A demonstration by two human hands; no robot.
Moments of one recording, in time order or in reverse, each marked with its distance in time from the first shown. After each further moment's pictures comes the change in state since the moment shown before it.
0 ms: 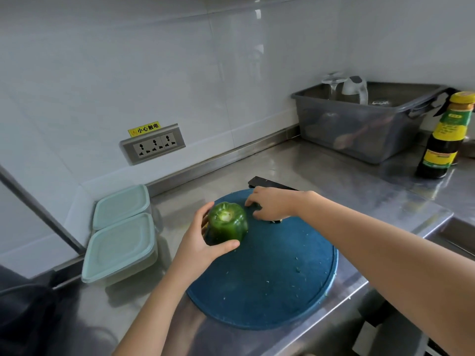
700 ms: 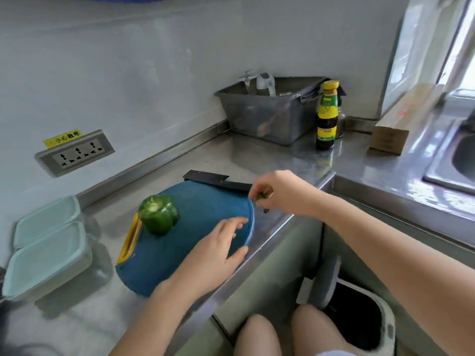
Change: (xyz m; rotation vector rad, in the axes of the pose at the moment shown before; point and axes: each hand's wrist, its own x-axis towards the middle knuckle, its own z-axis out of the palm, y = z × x) left_hand -0.073 0.091 0.113 0.540 -0.392 0.401; right_hand -0.198 0.038 0.020 0.357 0.504 0.193
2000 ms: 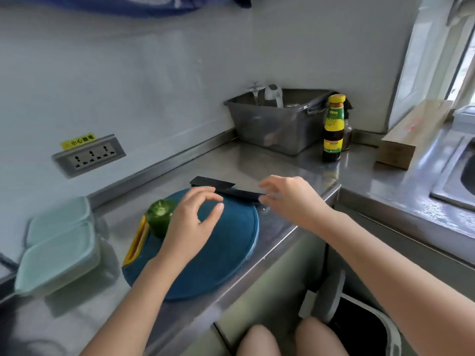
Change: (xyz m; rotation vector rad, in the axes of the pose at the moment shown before) left_hand 0.026 -0.026 -0.044 -0.125 0.498 0.010; right_hand 0.000 -0.006 0.001 -0.049 0.199 0.093
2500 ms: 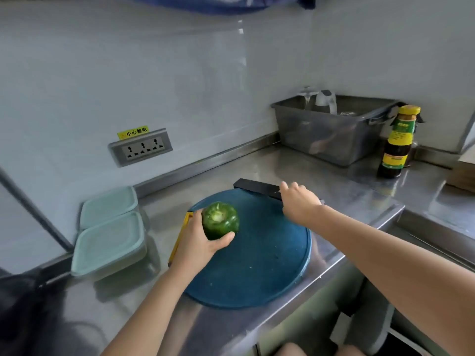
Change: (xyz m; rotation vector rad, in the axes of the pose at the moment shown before) left_hand -0.027 -0.094 -0.029 -0.032 -0.012 -0.466; right_hand 0.087 -0.032 0.085 -0.517 -0.231 0.064
